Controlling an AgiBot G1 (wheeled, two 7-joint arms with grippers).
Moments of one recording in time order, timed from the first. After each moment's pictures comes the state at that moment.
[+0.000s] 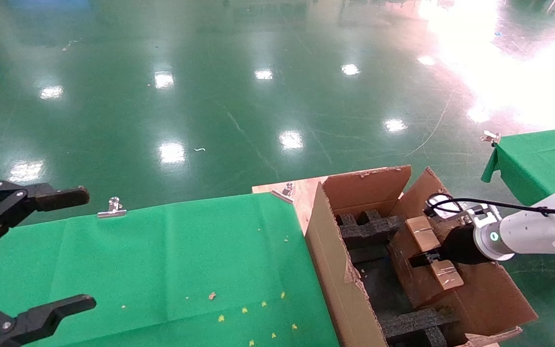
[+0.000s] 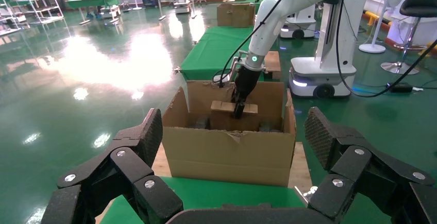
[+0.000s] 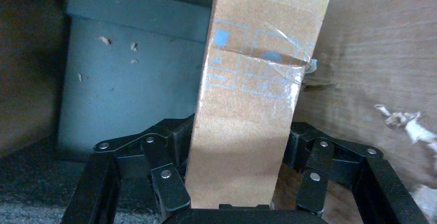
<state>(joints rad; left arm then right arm) -1.09 0.60 0.32 -1.27 0.70 1.48 -0.16 1.72 -0.68 -2.09 0.61 -0.93 -0.66 0.89</state>
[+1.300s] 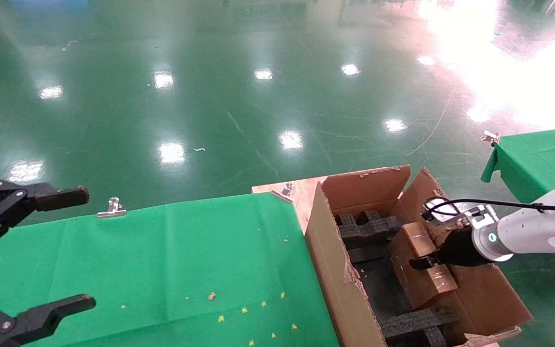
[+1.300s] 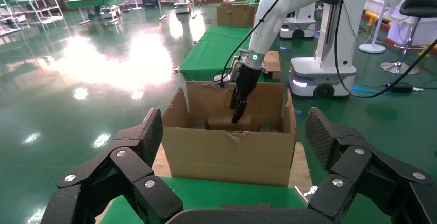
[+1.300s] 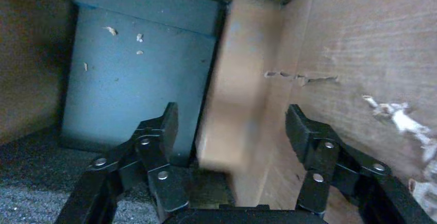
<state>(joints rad) -1.09 0.60 0.32 -1.27 0.70 1.48 -0.16 1.74 -0.67 -2.08 0.61 -0.93 -0.69 0.85</state>
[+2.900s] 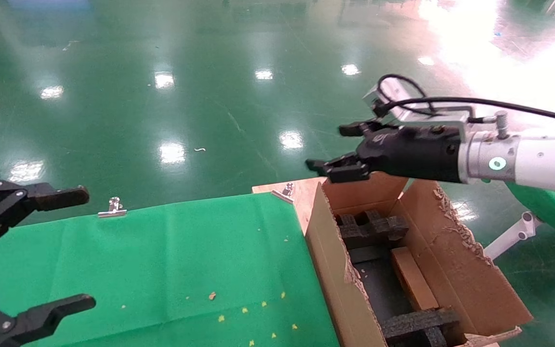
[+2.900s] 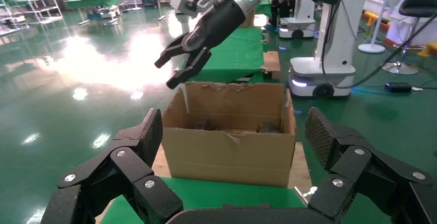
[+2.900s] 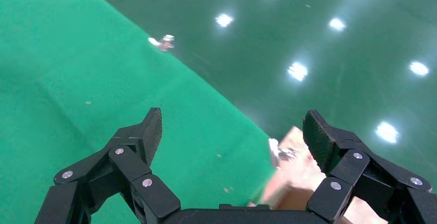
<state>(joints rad) -1.09 0.60 0.32 -1.27 0.70 1.48 -0.16 1.94 -0.40 -1.64 1.33 -0.82 -0.64 0.50</state>
